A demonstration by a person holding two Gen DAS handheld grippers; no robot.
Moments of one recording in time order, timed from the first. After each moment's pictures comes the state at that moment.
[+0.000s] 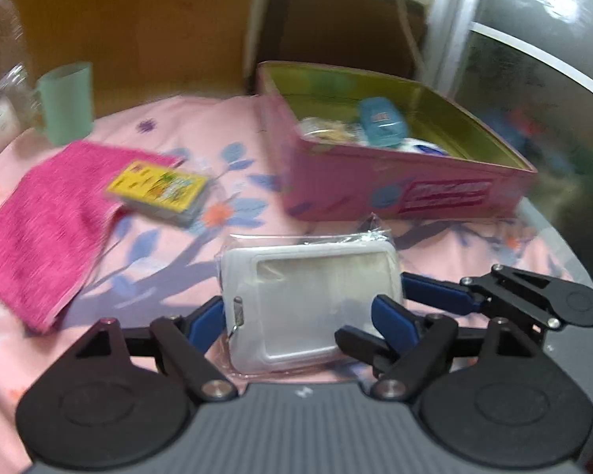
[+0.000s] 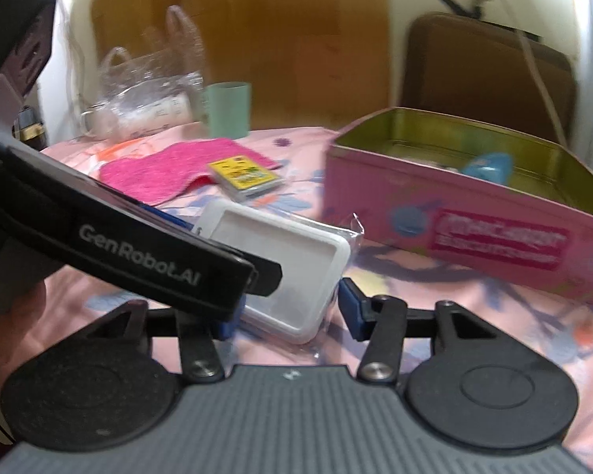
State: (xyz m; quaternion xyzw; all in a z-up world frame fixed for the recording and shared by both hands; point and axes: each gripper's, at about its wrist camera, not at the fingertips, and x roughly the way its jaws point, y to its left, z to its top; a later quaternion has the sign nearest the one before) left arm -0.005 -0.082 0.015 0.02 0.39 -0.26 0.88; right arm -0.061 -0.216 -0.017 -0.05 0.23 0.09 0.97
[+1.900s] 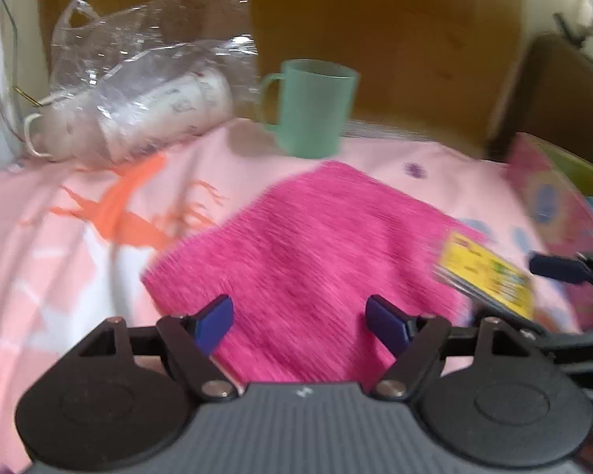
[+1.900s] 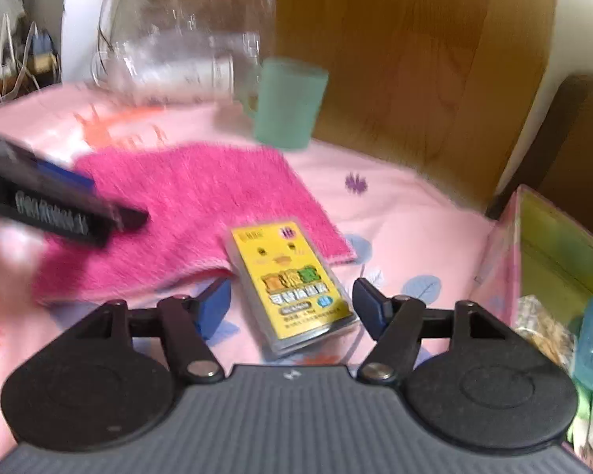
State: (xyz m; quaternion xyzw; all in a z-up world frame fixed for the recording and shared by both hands) left arm 0.102 0.068 -0.009 -0.05 0.38 -0.01 0.92; right arm 0.108 -0.129 -0.006 -0.18 0.26 0.17 0.93
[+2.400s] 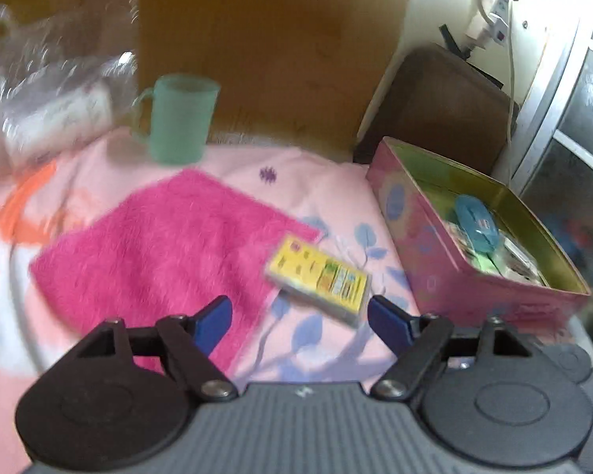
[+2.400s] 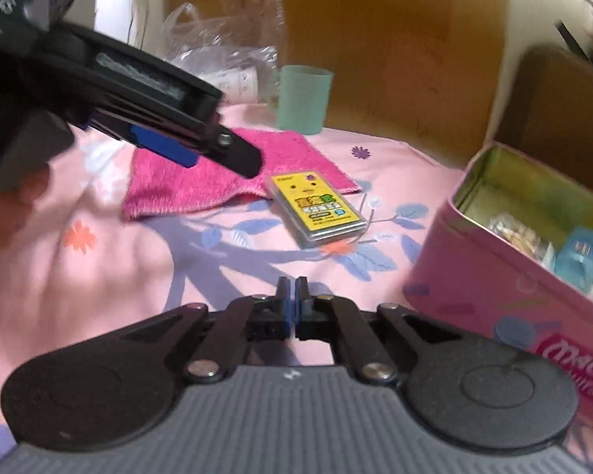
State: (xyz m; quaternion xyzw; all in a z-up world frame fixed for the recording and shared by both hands) left arm 0.068 0.021 0.031 -0.09 0.36 -0.17 0.91; right arm 0.007 -0.174 -0.008 -0.13 0.25 0.20 0.94
